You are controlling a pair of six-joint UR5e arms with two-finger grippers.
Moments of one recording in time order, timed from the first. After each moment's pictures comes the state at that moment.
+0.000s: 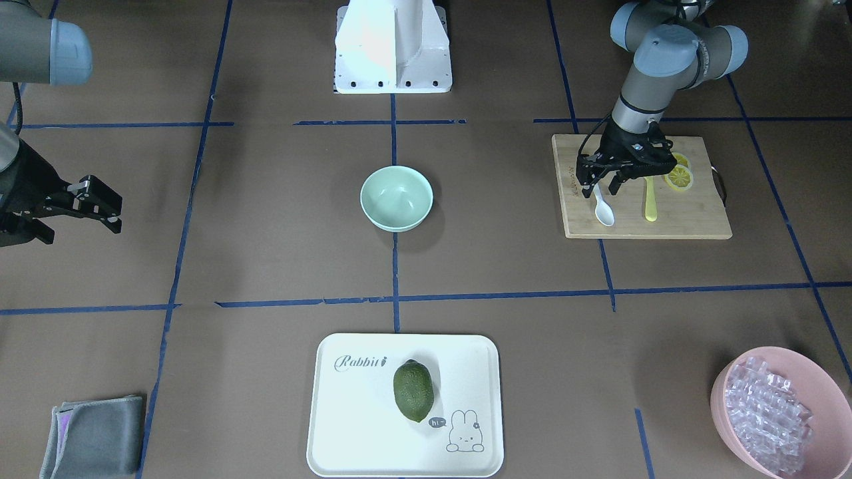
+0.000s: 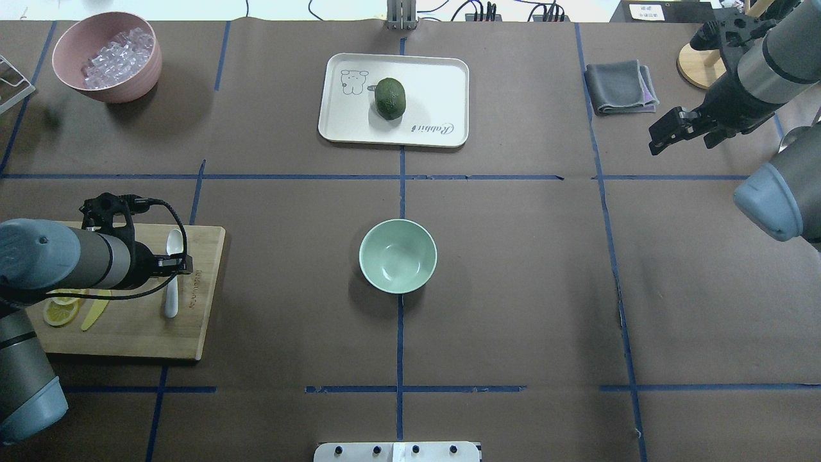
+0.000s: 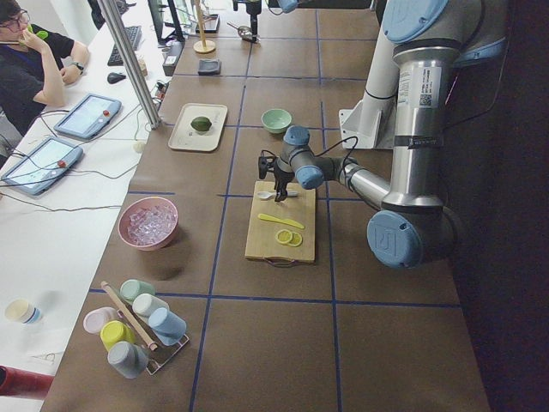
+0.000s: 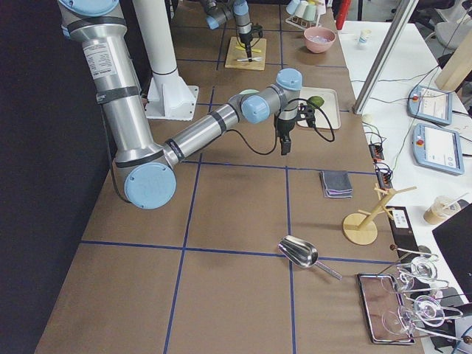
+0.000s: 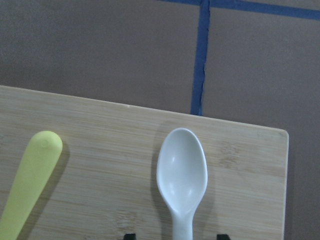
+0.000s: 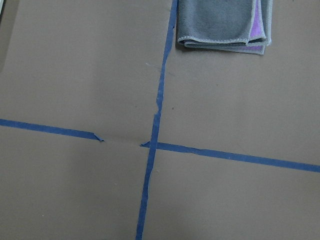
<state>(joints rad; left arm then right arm) -0.58 -1.58 -1.87 -2.07 -1.76 -1.30 1.08 -1.29 1.86 -1.61 2.21 0.57</state>
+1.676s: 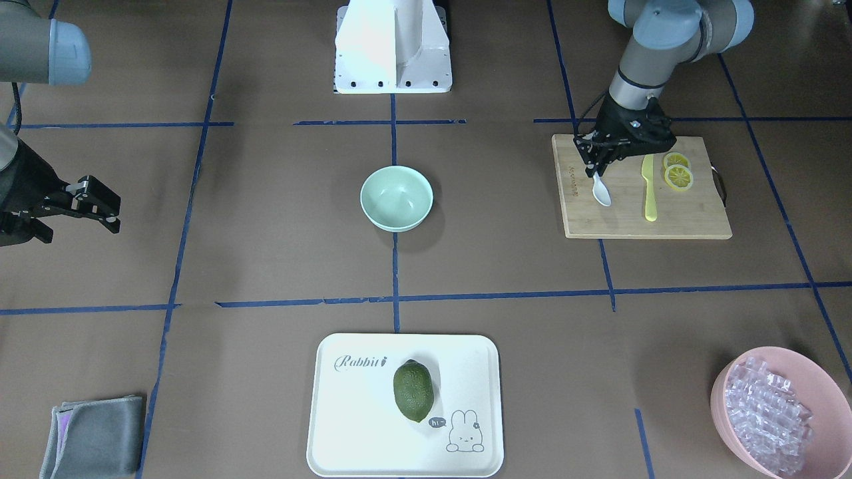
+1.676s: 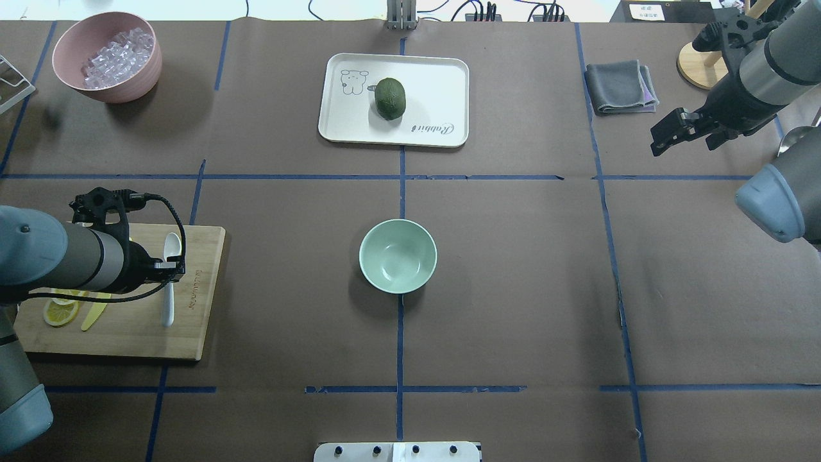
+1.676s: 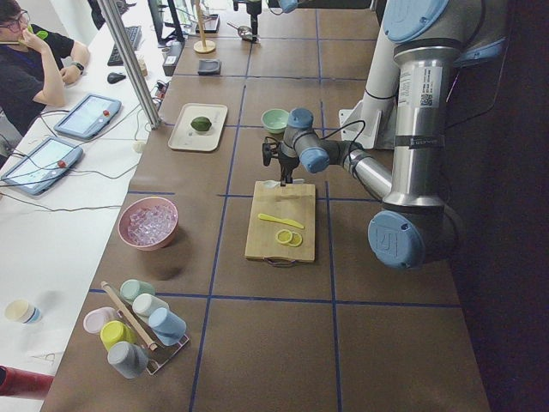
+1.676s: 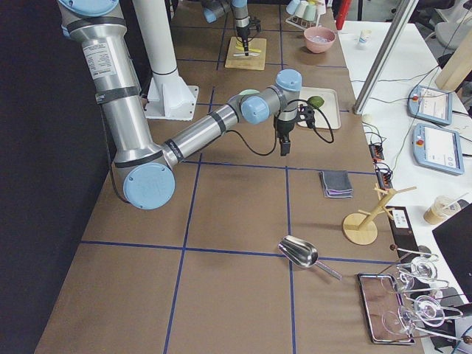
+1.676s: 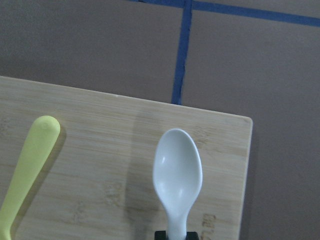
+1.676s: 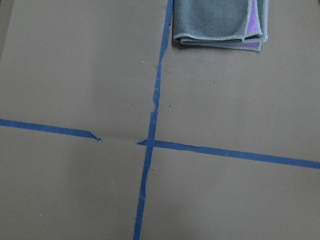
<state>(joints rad) -0.58 -1.60 -2.07 -1.83 -1.82 -1.30 1.08 -1.30 1.86 -1.61 2.21 0.57</state>
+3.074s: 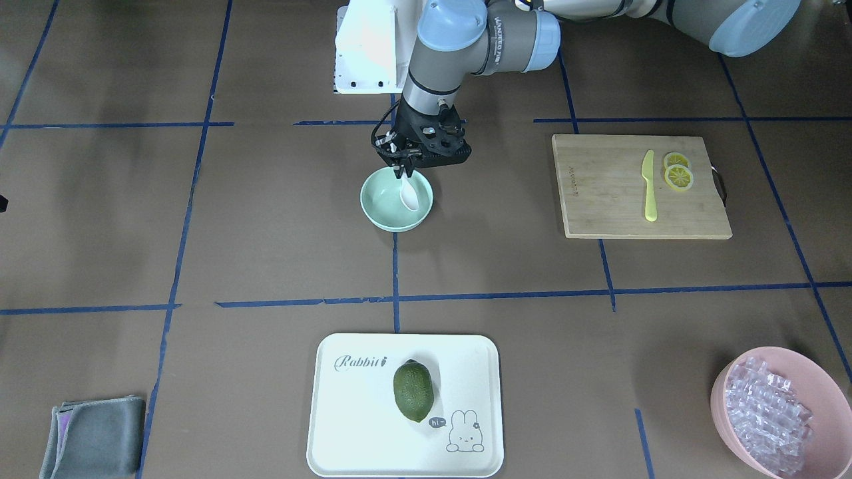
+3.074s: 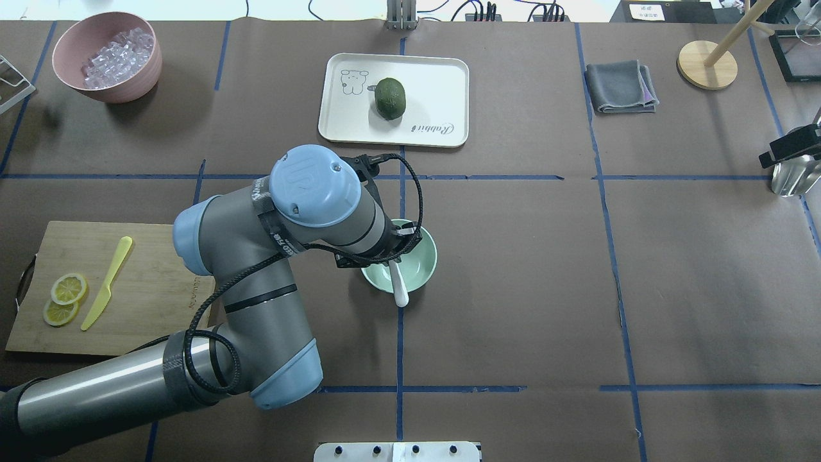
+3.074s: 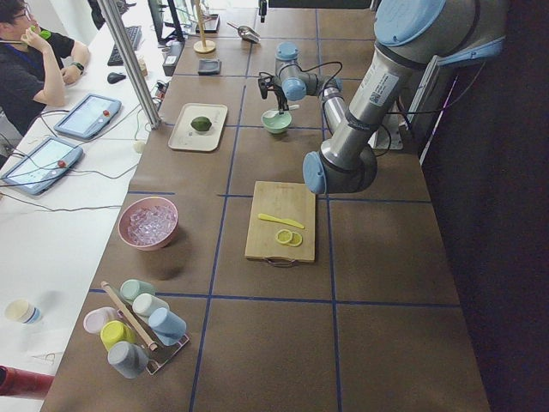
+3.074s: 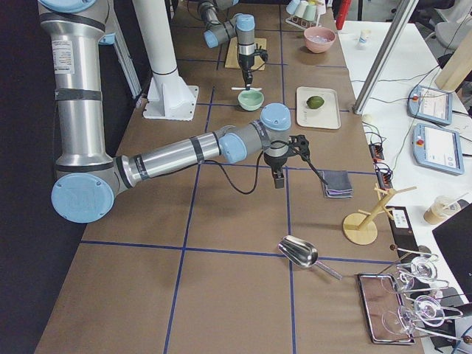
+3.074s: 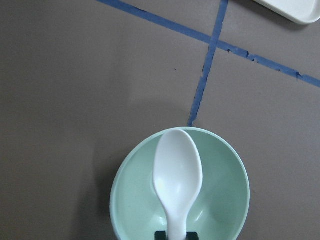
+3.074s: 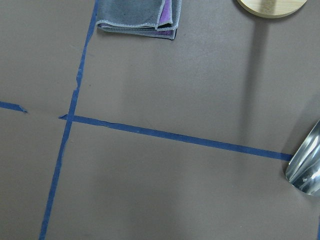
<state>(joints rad) -0.47 -2.32 -1.67 -1.71 -1.88 -1.59 1.28 -1.55 1.87 -1.41 2.31 0.36</state>
